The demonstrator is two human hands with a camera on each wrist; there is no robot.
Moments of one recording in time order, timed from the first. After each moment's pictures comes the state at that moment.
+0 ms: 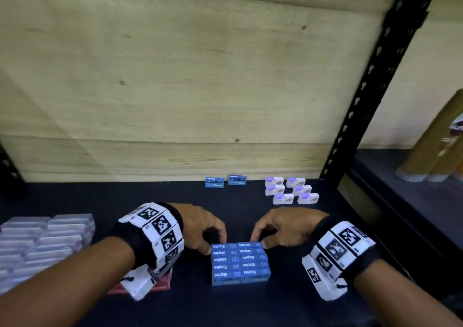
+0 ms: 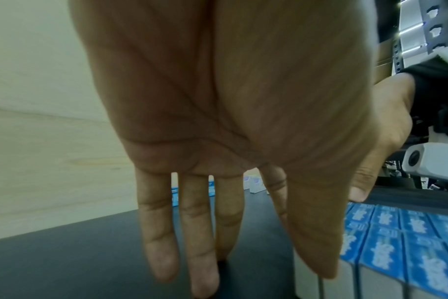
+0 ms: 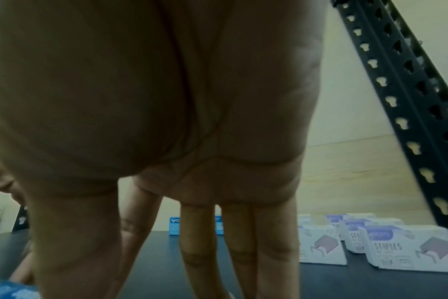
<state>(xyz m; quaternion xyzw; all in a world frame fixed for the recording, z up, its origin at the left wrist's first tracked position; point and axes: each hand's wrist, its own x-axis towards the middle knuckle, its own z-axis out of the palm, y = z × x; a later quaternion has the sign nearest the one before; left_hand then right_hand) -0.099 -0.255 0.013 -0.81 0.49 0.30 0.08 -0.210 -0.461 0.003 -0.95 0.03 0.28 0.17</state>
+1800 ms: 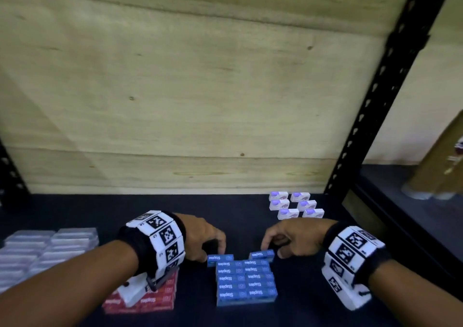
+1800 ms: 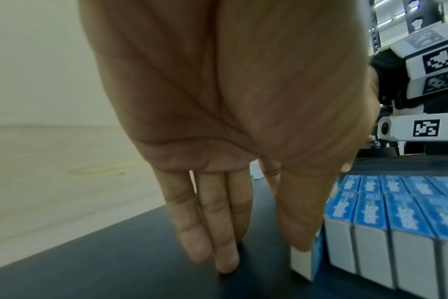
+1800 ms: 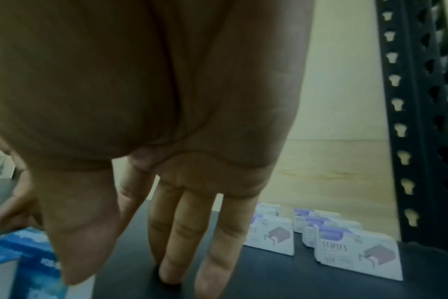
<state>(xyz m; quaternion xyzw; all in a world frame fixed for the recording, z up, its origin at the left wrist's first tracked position) -0.085 -0.248 0.017 -0.80 0.52 0.28 0.08 -0.206 -0.483 0.005 -0.94 0.02 0.28 0.19</state>
